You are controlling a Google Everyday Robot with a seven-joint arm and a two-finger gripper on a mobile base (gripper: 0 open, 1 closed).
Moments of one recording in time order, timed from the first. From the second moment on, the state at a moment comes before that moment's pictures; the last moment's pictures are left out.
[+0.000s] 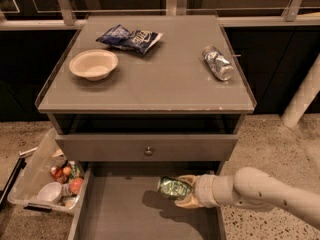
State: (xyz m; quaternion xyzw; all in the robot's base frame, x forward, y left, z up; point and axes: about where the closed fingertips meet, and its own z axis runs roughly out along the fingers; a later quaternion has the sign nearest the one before) arm 0.460 -0.091 0.500 -0.62 0.67 0.16 0.38
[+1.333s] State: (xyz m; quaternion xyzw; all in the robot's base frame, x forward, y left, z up) arm 0.455 -0.126 0.655 -0.67 0.62 0.06 0.40
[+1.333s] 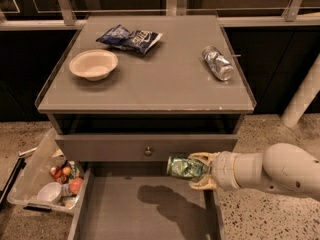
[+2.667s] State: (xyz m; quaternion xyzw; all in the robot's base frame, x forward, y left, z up) arm 0.488 -0.101 0.863 -0.74 0.50 -0.01 0.44
